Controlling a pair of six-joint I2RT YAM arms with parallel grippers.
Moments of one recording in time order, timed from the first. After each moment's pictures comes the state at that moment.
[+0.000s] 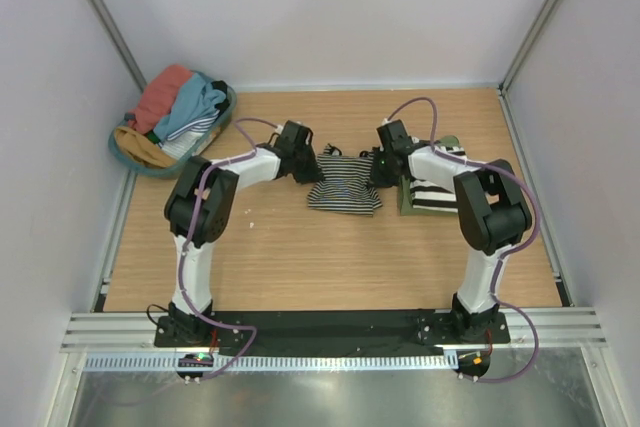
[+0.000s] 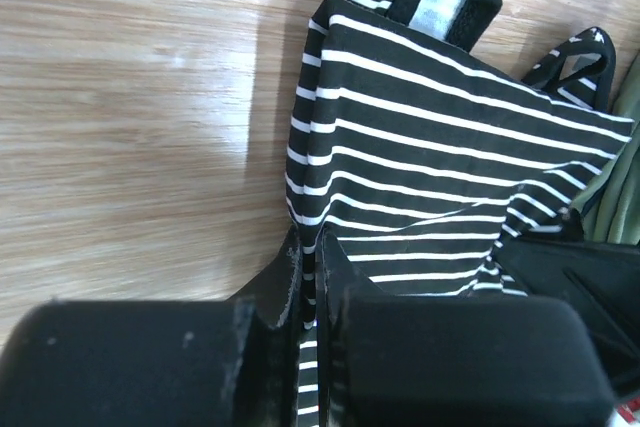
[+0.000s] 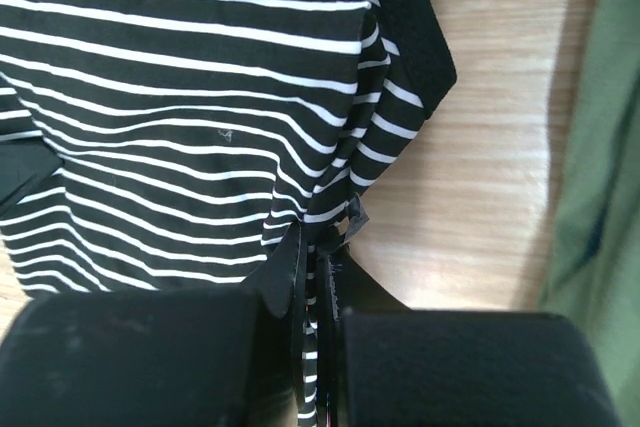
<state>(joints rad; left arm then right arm) -0.51 2.08 1.37 -0.19 0.14 -0.81 0.38 1.89 1.20 -0.33 -0.07 0.52</state>
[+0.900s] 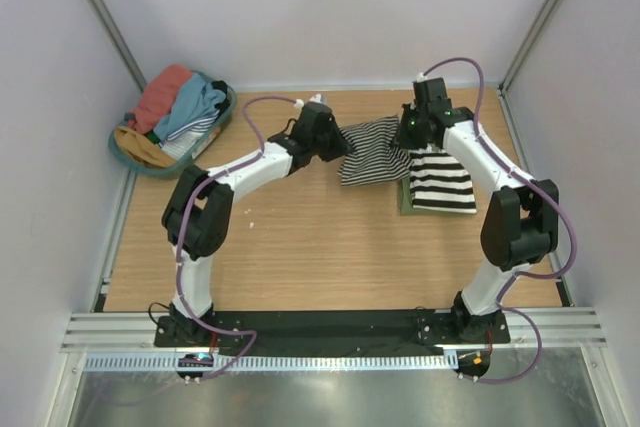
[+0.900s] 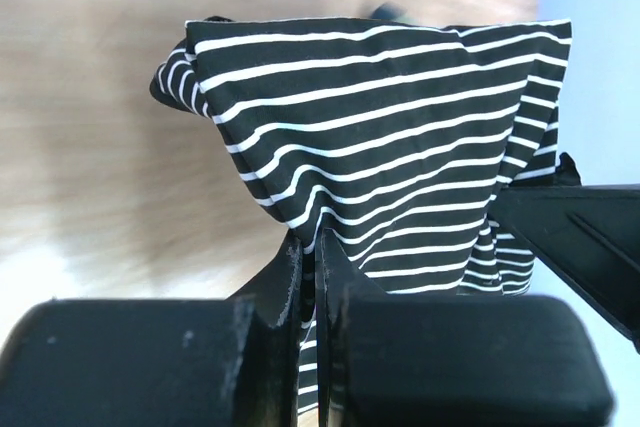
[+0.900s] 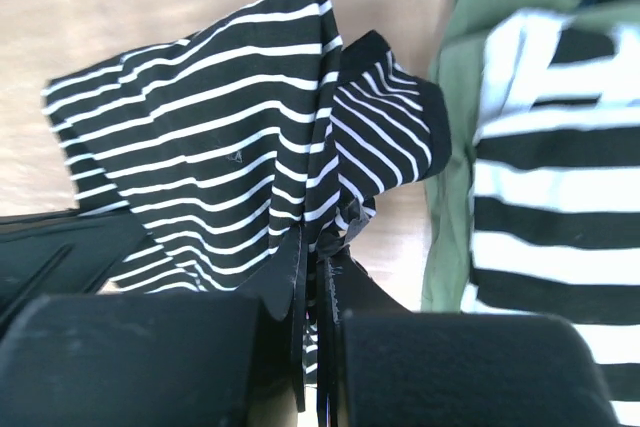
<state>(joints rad) -0.63 1.97 1.49 -0.11 0.05 -0.89 0.24 1.73 1.43 -0.58 -0.06 0.46</state>
